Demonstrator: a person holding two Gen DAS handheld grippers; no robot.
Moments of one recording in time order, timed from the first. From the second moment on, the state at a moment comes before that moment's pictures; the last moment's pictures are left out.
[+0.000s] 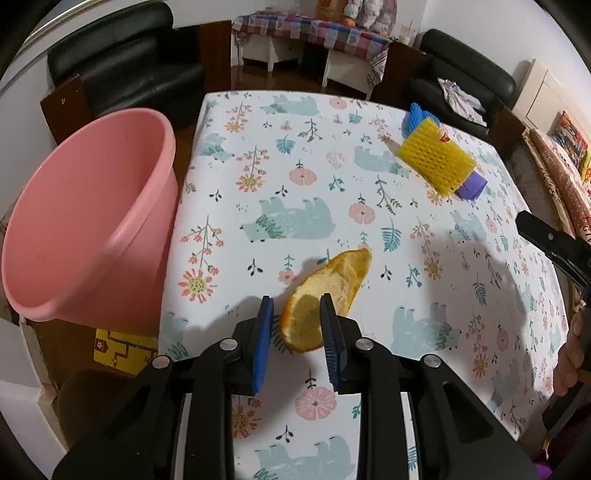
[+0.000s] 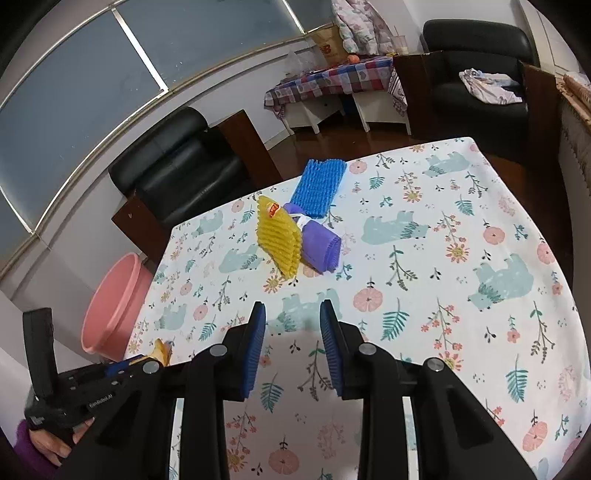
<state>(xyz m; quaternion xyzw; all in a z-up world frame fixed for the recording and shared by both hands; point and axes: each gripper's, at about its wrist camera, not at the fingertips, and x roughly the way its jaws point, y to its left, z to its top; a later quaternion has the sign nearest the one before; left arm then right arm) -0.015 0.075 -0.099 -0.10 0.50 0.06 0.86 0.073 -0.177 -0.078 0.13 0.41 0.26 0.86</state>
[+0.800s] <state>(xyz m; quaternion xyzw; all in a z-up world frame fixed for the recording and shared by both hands) -0.010 0.074 -0.079 -0.10 0.45 0.04 0.89 0.141 -0.106 -0.077 0.01 0.39 0.26 0.88</state>
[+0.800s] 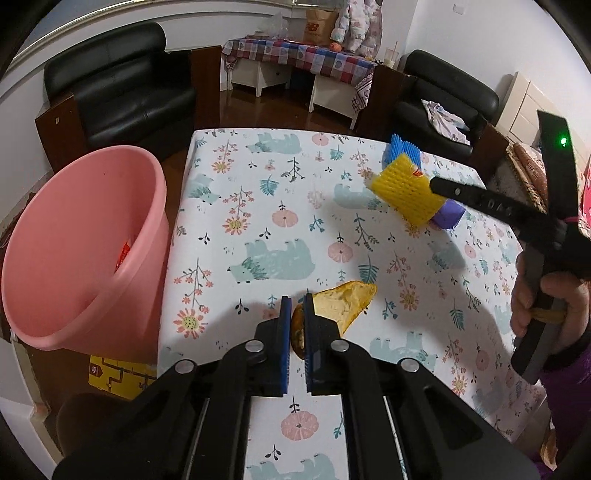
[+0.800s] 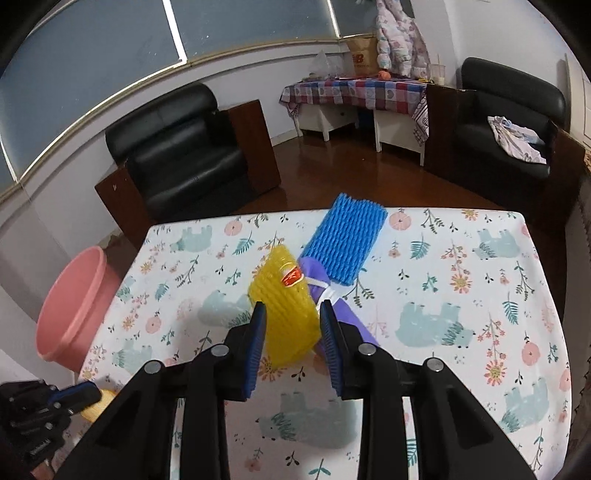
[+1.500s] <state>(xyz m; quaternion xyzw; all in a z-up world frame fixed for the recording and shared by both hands) -0.018 0.087 -0.069 -0.12 0.43 0.03 0.90 0.124 -0.098 -0.076 0.02 0.39 0.27 0.88</state>
